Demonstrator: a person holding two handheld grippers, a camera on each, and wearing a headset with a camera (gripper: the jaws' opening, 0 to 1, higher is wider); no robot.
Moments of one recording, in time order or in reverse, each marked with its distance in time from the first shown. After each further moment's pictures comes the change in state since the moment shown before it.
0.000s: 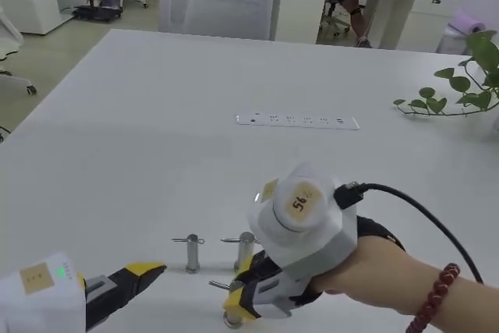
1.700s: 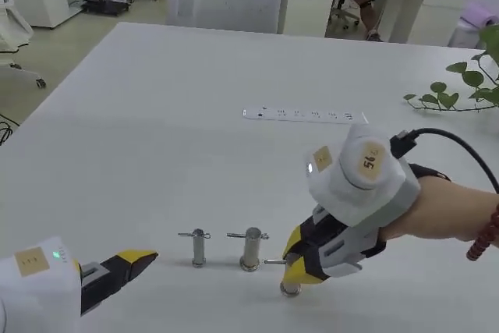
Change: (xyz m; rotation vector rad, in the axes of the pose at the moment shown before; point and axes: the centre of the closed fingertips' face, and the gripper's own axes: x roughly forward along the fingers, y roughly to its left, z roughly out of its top) left arm -0.008 0.015 -0.001 -0.003 0.019 0.041; right arm -0.042 -0.038 -0.032 -0.239 0.115 0.099
